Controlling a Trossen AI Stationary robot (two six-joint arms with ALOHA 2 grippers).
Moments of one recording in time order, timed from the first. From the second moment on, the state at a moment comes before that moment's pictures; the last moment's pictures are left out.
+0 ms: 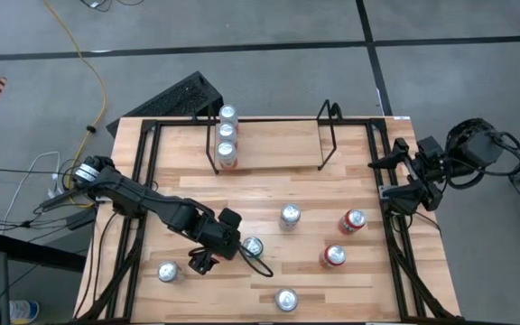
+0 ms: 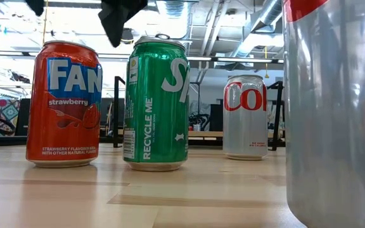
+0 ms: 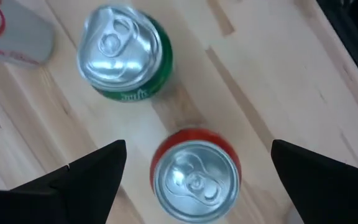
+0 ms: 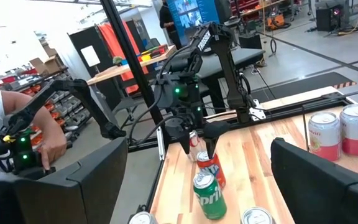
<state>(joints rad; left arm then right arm) -0.40 1.64 1.40 -0.87 0.00 0.14 0.76 0.57 1.14 -0.63 0.60 0.39</state>
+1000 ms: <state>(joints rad) -0.38 1.61 1.31 -0.84 0.07 0.31 0.76 0.57 1.14 -0.64 0.60 0.39</state>
